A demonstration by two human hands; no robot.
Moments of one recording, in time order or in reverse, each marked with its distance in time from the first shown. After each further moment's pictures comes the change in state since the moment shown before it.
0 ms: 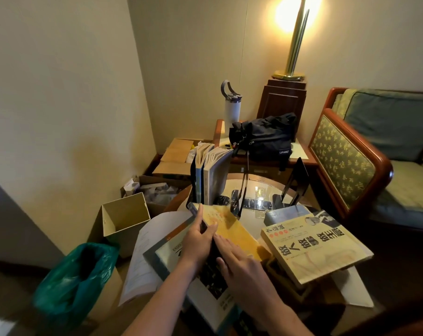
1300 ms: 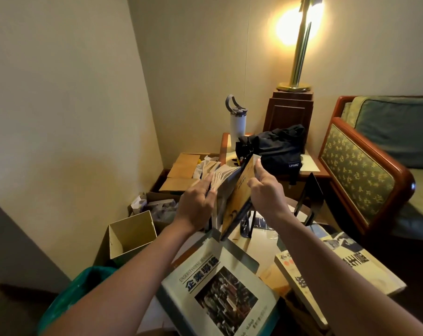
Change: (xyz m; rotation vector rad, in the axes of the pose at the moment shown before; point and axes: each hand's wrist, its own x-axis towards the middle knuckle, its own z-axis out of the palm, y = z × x) left_hand 0.095 0.092 -0.038 0.570 0.082 0.513; right_hand 0.178 0.033 -0.101 0.680 0.244 0.493
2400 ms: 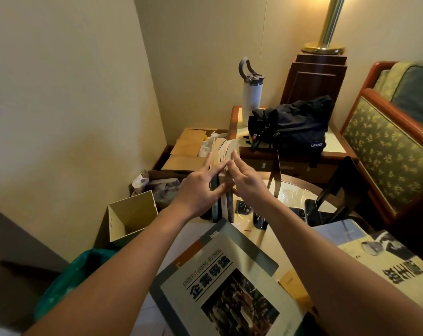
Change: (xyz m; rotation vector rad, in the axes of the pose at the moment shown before) left_hand 0.040 -0.067 0.017 0.196 -0.180 0.049; right_hand 0.078 0.080 0.080 0.089 -0.268 0.097
